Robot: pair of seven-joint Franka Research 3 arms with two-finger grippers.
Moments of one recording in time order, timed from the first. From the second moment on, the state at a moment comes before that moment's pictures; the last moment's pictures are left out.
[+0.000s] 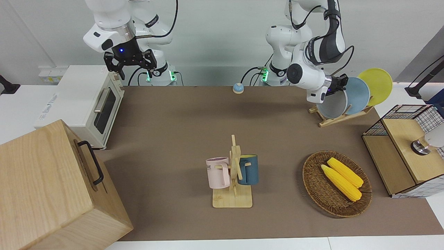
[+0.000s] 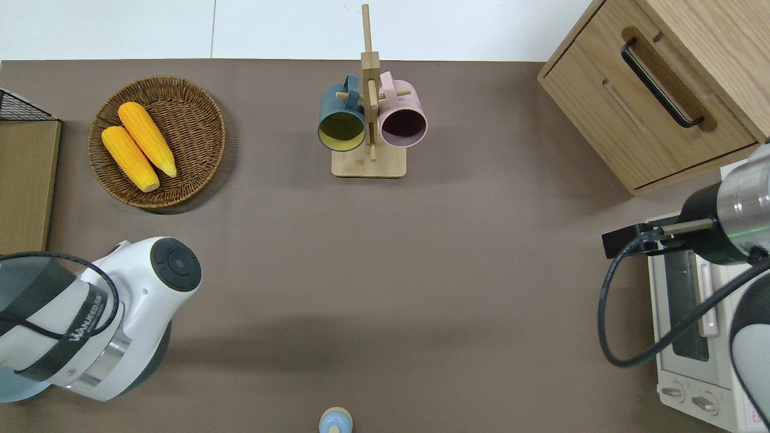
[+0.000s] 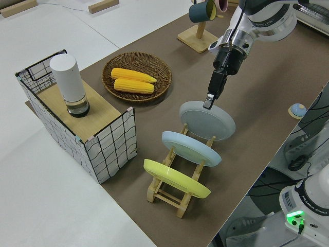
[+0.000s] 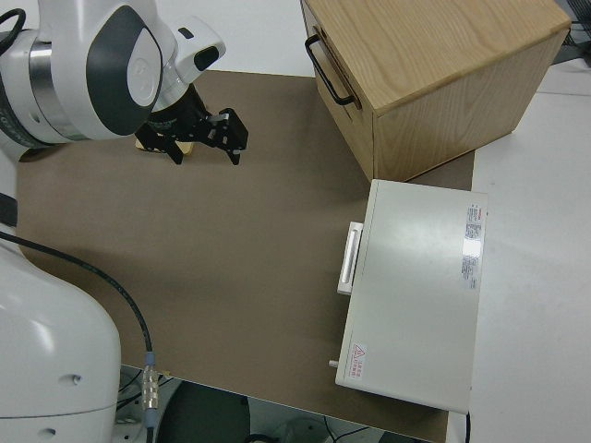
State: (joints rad) left arm -0.13 -0.10 -0.08 -2.25 0.91 1.51 -0.60; right arm -0.05 -0.02 0.19 -1.50 0.00 1.42 0.06
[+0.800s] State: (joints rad) left arm -0.13 -0.06 -0.09 -2.26 0.92 1.51 -0.66; right arm -0.05 -0.02 0.19 -1.50 0.00 1.42 0.06
